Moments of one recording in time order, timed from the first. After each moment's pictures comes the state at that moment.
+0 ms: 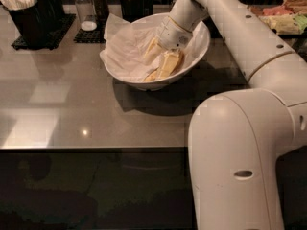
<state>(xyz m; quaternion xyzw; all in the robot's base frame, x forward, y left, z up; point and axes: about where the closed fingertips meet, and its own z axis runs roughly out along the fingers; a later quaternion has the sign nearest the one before) 0.668 -0.010 0.842 -0.82 0.51 0.19 0.18</state>
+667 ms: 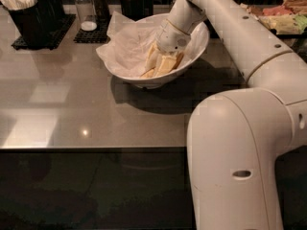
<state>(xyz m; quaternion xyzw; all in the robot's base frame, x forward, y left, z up) 0.665 -0.008 0.834 -0.82 0.50 0.20 0.17</state>
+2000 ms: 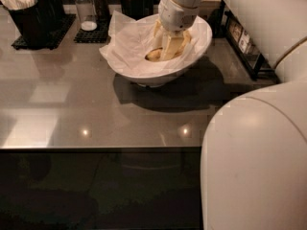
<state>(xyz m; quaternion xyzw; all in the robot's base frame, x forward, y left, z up) 0.667 -0.033 0.906 -0.84 0.51 0.02 0.16</state>
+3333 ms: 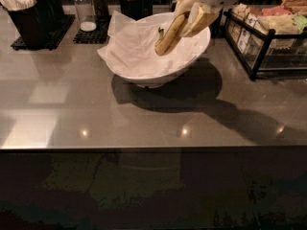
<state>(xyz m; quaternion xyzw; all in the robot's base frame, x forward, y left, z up) 0.607 -0.069 1.019 -0.80 0.51 -0.06 0.31</state>
